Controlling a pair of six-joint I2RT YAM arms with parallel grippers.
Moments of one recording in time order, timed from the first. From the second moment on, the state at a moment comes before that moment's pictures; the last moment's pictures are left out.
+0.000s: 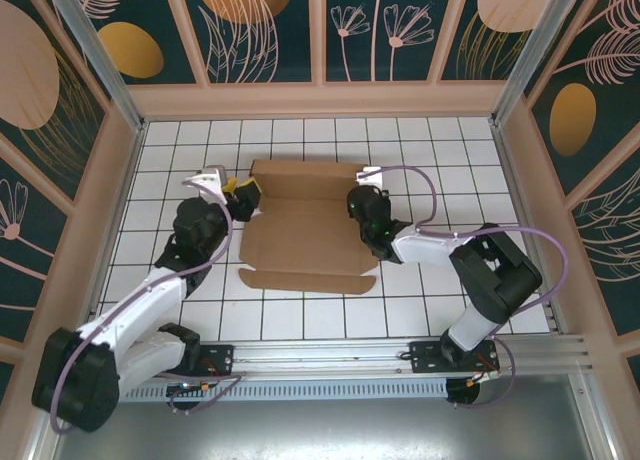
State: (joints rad) left arm -0.39 1.00 0.50 0.42 -0.02 -0.41; right arm 0.72 1.62 0.75 0.39 0.63 0.23
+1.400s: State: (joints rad) left arm -0.30 1.42 0.63 0.44 -0.01 -0.67; right arm 0.70 1.58 0.61 0.62 0.48 0.14
